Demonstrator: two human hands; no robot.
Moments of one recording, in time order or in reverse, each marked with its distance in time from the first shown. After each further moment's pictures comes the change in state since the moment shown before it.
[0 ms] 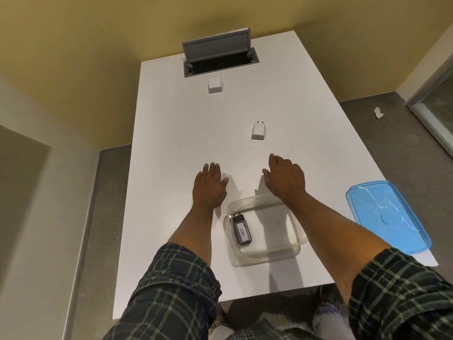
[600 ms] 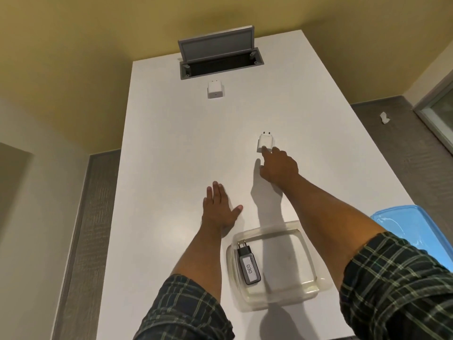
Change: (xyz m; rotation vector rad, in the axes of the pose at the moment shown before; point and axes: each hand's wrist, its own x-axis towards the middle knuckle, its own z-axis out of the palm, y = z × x) left_hand 0.068 -0.005 0.070 -0.190 -0.289 -0.069; right_hand 0.132 -0.020 0.026 0.134 -0.182 0.028
